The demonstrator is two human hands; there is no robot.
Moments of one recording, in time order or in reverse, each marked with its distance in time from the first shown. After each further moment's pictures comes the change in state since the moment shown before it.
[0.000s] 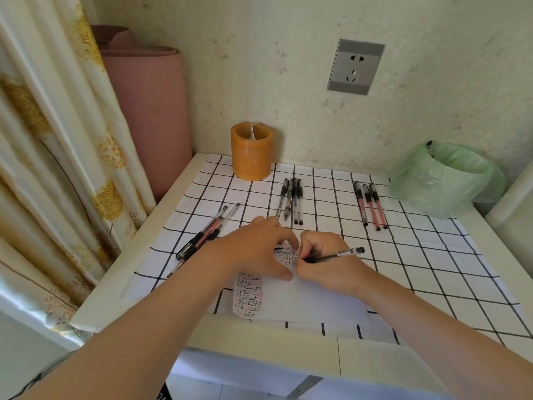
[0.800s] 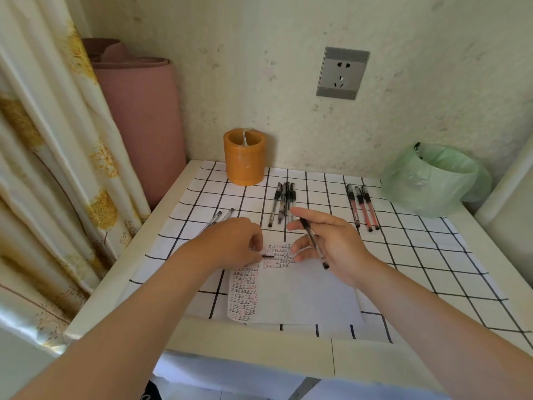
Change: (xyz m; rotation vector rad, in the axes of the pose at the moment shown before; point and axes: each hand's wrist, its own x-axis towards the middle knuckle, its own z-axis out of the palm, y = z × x) left_hand -0.013 -0.020 -0.019 0.068 0.068 -0.144; right_hand 0.011 -0.018 -0.016 0.831 0.160 0.225
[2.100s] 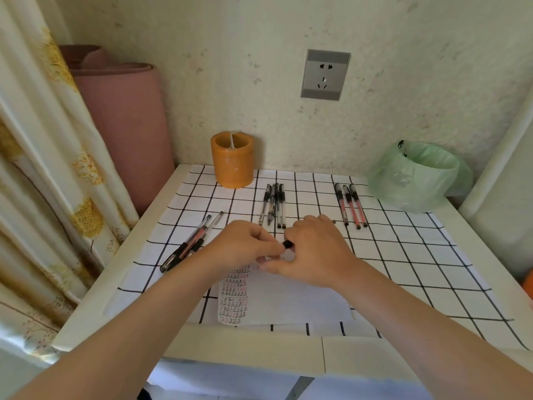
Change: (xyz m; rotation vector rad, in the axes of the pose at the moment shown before) left_hand -0.006 0.043 0.005 -0.847 0.015 -0.205; right_hand -0.006 -0.001 0.012 -1.799 0.042 -0.478
